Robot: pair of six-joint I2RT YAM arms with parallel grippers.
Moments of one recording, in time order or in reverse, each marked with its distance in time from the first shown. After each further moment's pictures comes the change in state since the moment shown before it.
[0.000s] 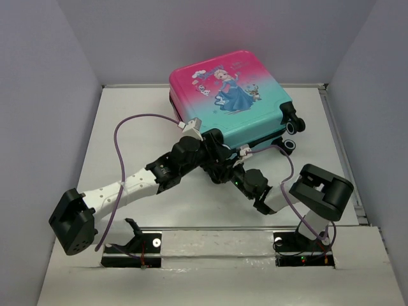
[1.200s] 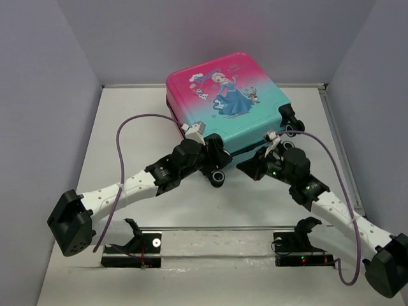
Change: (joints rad) left arm -0.023 -0.024 -0.021 -0.037 0.020 0.082; right arm -0.431 -0.790 0.219 -1.192 -0.734 -0.002
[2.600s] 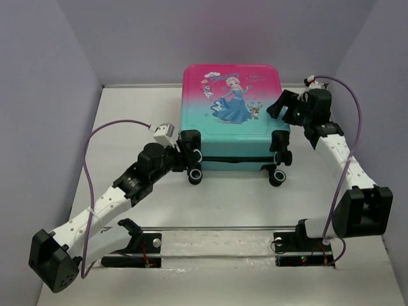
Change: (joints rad) left arm 0.267 -0.324 -0.169 -0.114 0.104 0.218; right arm -0.412 0.470 0.519 -0.279 0.236 -0.010
